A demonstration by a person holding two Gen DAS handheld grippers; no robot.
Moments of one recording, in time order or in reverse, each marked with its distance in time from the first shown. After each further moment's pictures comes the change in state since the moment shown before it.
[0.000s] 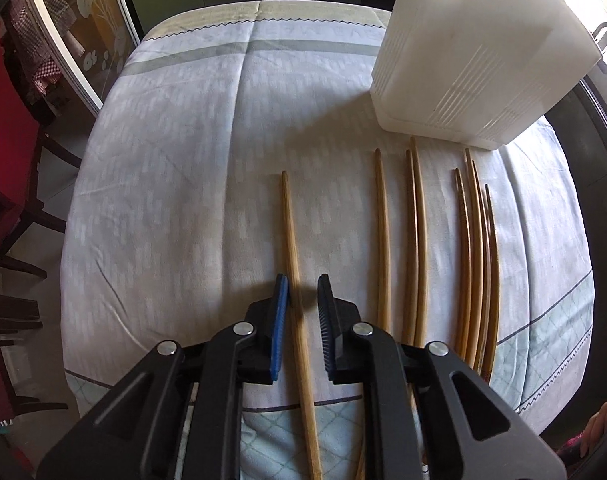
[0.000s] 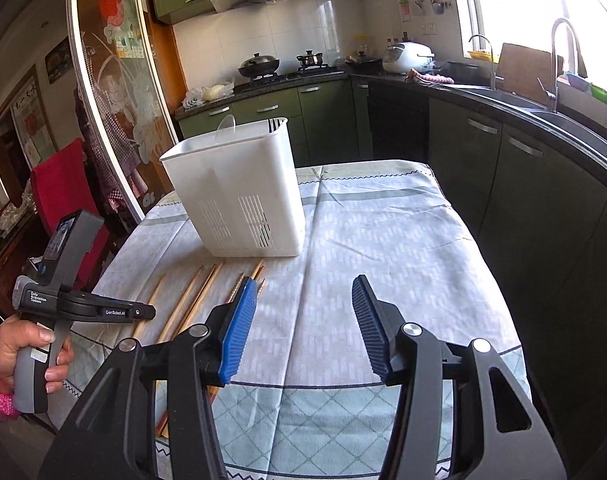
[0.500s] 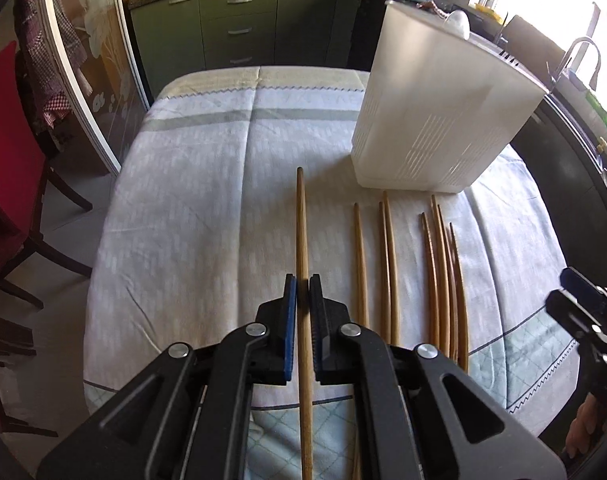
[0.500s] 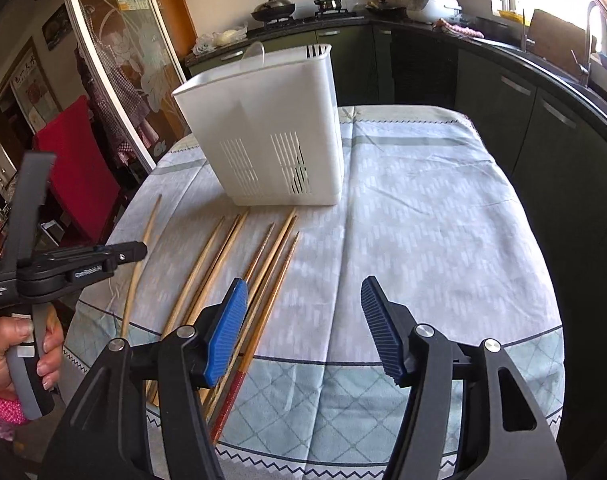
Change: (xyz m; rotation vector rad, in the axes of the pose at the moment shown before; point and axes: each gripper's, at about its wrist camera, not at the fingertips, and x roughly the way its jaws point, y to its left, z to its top) left arm -0.054 0.003 -0.014 0.018 -0.233 -0.031; right arm 0.052 0.028 0.007 -0.013 0.248 0.053
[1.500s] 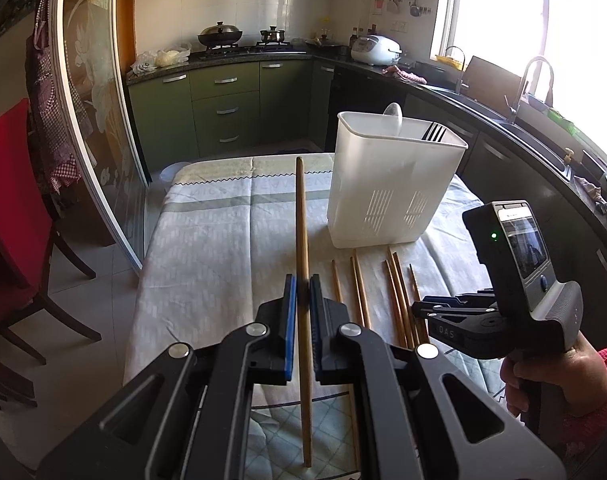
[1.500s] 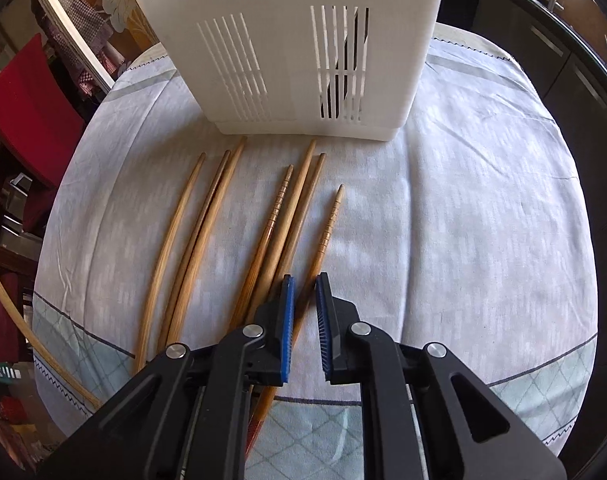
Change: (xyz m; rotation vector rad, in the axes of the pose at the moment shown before) left arm -0.074 -0.001 -0.018 0.082 -0.265 -0.025; right arm 0.115 0.053 0.022 -0.017 0.313 -0.111
